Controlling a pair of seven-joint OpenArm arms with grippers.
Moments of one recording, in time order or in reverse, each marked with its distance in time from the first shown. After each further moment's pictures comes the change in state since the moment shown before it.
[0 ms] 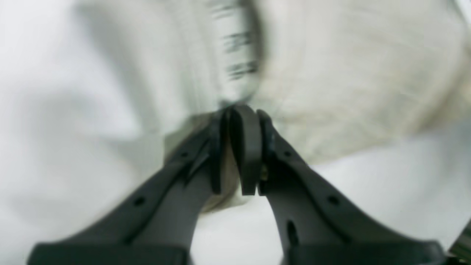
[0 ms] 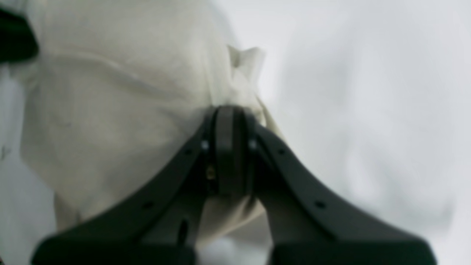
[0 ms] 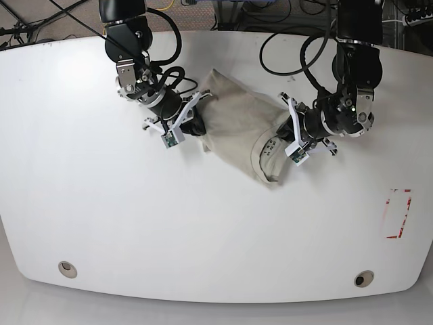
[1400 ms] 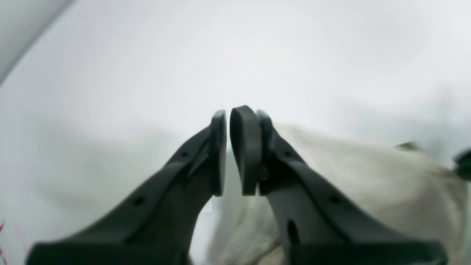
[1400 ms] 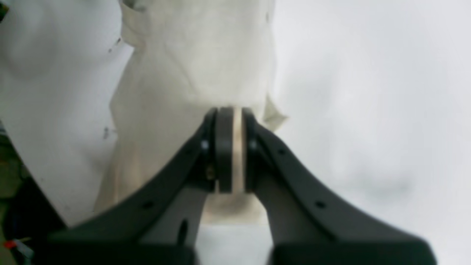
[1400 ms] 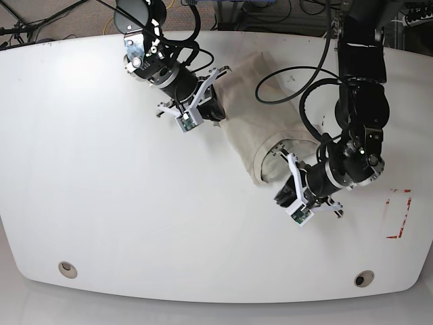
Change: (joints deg) left arm -12.7 3.3 -0.2 6.7 0.0 0.4 0.2; right arm -7.5 -3.7 -0.5 19.7 -1.0 0.6 -9.7
